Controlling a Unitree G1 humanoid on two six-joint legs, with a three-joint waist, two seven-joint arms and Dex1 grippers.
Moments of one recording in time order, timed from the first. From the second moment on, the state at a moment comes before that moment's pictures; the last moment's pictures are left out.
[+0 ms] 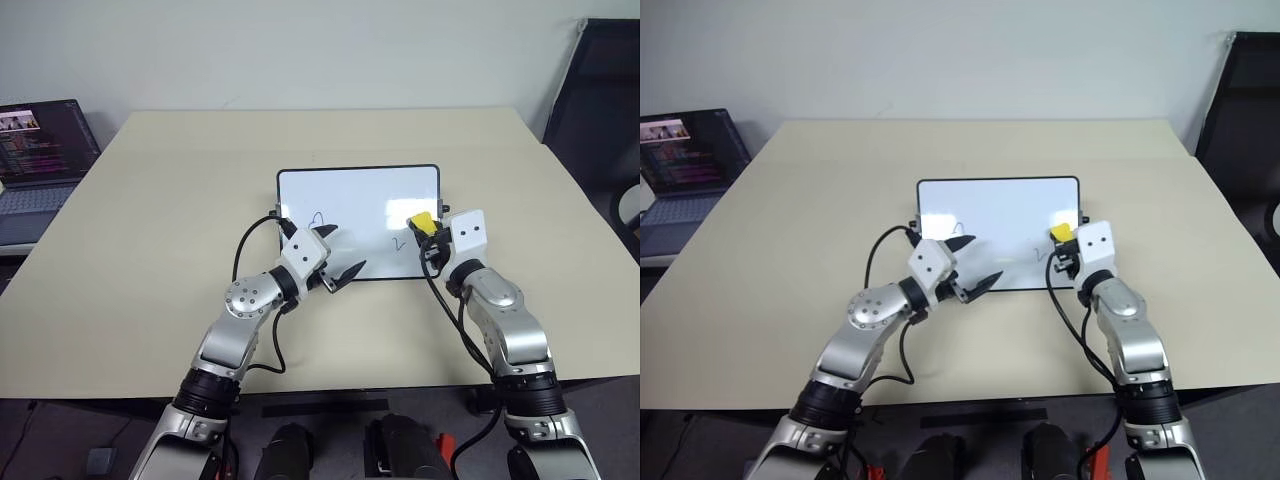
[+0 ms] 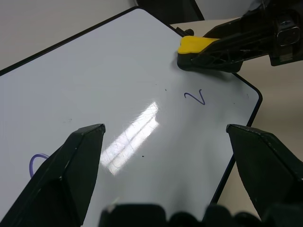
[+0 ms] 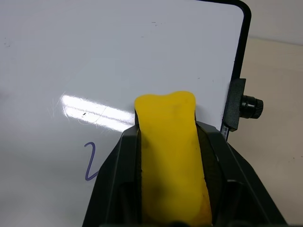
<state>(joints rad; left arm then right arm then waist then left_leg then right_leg) -0.38 0.30 -0.19 0.01 -0.05 0.08 -0.62 -0.38 -0.24 0.01 -0.07 0.08 0.42 0.24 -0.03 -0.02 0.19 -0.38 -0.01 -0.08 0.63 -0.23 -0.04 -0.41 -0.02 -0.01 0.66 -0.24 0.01</state>
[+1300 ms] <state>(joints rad) -0.40 0.29 -0.19 0.04 -0.05 0.06 -0.62 -0.30 -0.27 -0.02 -0.18 0.08 0.34 0.27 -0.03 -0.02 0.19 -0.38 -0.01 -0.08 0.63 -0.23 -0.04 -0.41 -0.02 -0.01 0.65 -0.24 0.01</state>
